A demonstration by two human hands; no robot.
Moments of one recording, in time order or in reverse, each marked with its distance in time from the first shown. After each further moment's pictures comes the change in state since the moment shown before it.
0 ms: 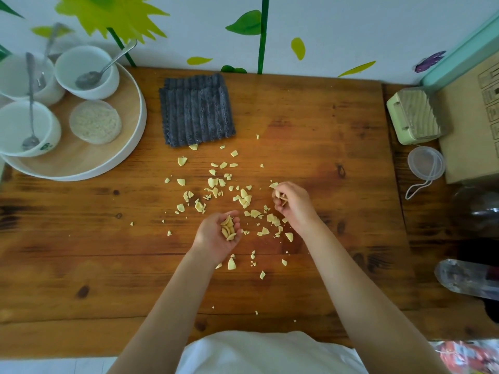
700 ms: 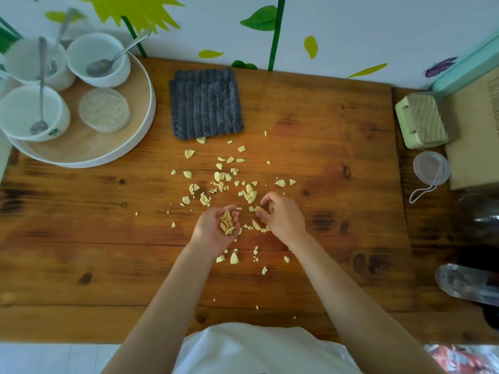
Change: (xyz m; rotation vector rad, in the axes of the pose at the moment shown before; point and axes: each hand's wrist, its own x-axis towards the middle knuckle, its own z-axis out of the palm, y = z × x) left_hand 0.000 0.004 -0.009 -0.047 0.009 0.027; right_hand -0.011 0.031 0.021 -1.176 0.053 -0.332
